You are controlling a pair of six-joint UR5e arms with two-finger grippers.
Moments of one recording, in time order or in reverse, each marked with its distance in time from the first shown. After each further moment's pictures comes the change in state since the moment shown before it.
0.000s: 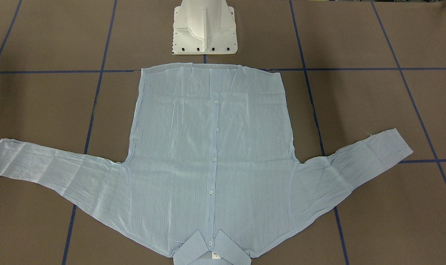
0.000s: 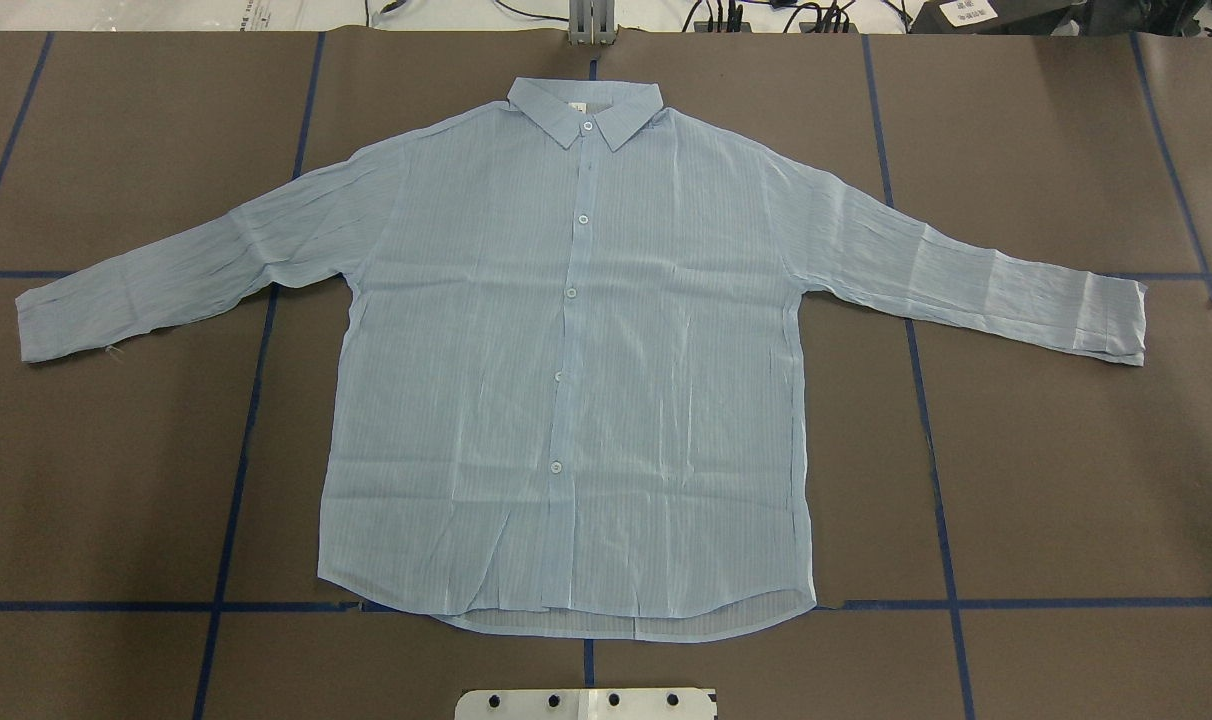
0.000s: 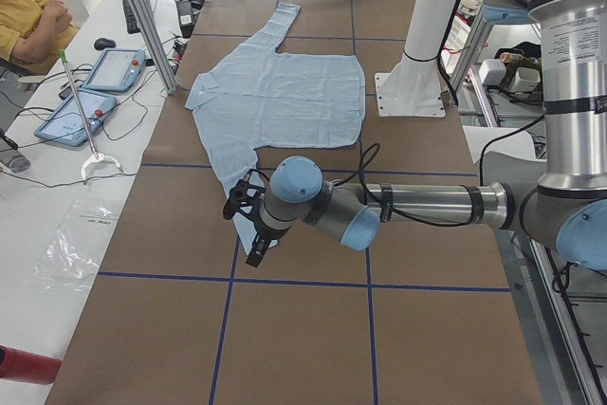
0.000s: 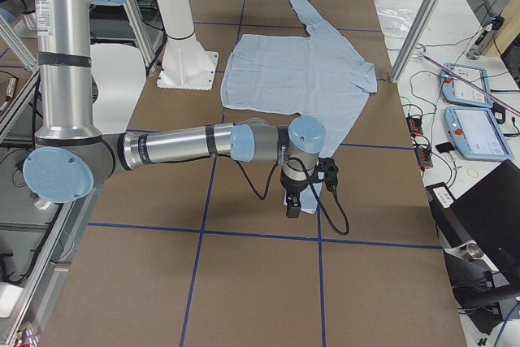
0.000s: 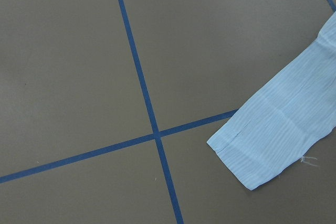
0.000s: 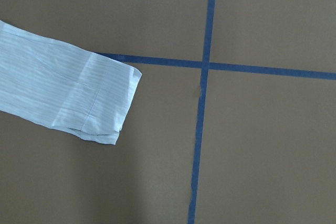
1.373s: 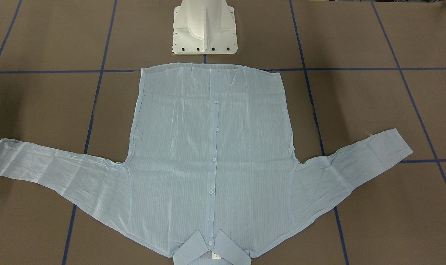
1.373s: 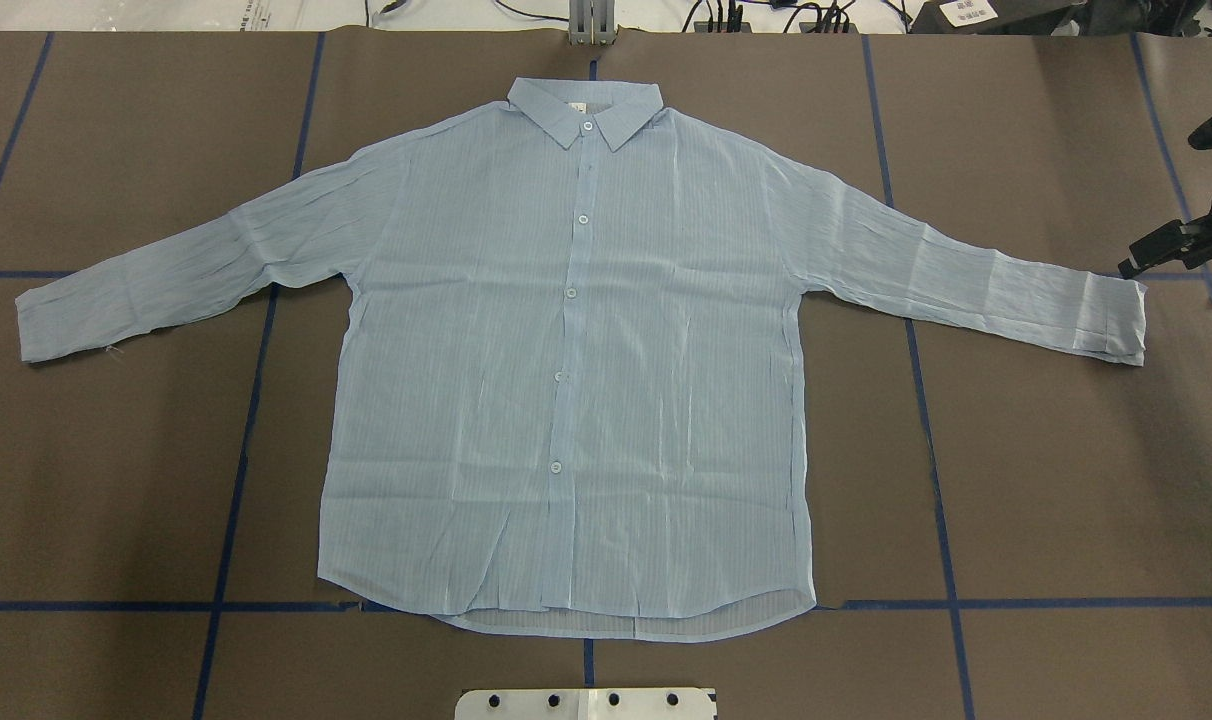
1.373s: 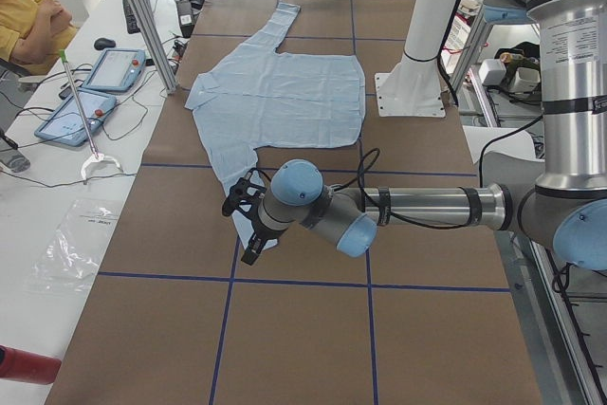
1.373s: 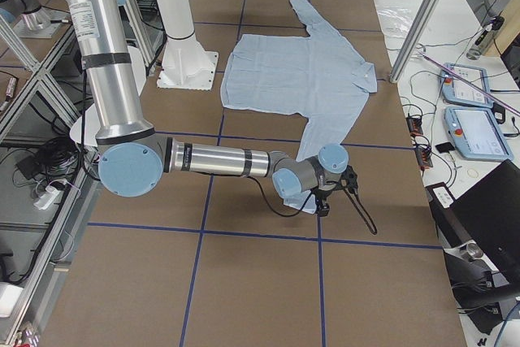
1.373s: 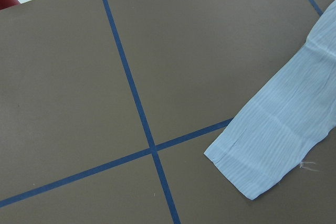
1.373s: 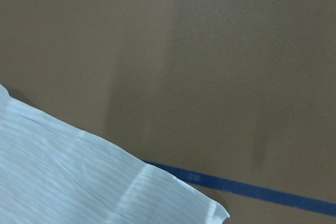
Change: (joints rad) left arm 0.011 -0.009 0.038 -0.095 0.002 -0.003; right arm -0.245 0.223 -0.522 0.642 0.019 0.284
